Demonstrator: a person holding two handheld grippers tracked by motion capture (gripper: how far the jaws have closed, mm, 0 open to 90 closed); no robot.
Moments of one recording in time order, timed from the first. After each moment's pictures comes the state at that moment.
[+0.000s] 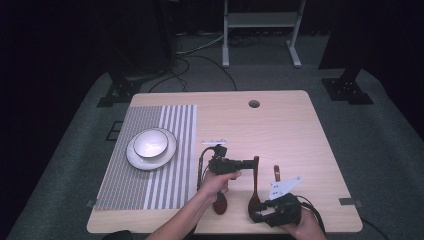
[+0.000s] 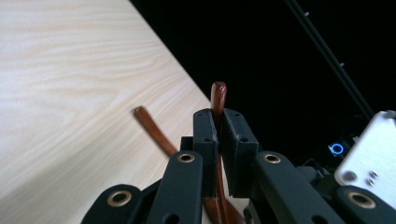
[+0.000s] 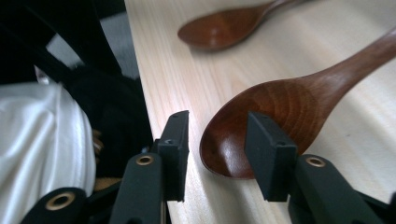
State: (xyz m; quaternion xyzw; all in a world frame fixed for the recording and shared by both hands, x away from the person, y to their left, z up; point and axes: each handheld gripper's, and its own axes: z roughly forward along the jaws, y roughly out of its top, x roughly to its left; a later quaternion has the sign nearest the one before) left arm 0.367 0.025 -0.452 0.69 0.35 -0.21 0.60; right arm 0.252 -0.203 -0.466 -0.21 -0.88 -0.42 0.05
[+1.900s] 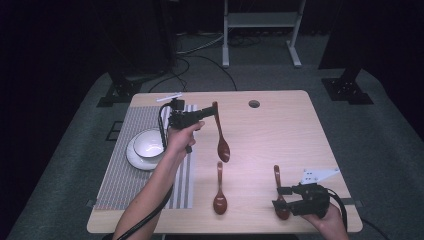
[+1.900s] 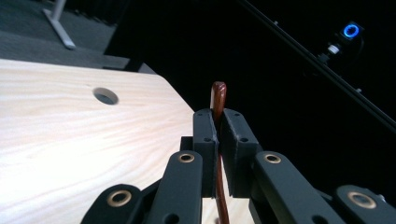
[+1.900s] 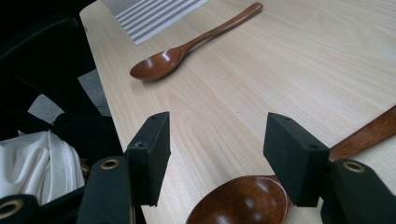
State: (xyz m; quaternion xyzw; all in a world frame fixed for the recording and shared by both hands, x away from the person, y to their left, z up) left arm 0.437 0.128 -0.345 0.64 0.42 -0.03 0.64; right arm 0.261 -0.270 -0.447 -0.31 -0.83 -0.47 0.02
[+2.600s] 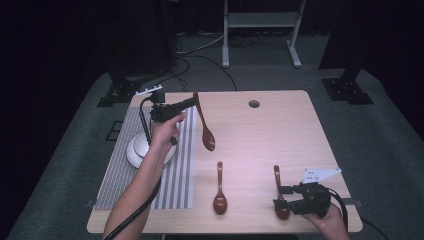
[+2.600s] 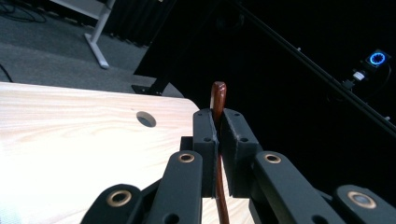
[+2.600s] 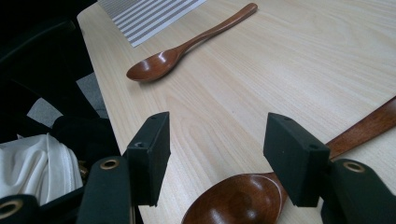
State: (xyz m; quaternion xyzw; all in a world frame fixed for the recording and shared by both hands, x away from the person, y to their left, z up) left arm 0.445 0.172 -0.330 0.61 0.46 0.01 0.65; right arm 0.262 -0.273 -0.448 -0.32 -0.82 -0.47 0.02
